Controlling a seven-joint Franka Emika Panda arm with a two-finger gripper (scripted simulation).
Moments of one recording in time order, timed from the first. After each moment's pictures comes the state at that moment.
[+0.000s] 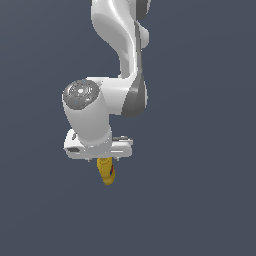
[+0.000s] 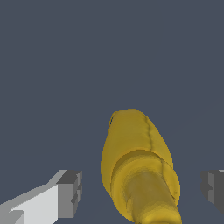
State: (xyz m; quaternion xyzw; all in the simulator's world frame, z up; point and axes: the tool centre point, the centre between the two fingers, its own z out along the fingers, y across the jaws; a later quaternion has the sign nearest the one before) arm 0.096 -0.088 0.170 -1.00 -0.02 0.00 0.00
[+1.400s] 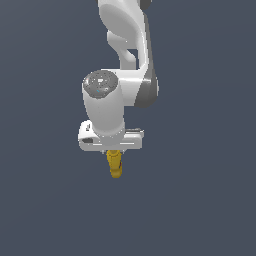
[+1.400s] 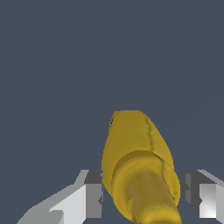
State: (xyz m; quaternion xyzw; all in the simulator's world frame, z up) arm 0.071 -0.053 0.177 -1.00 -0.02 0.01 0.00
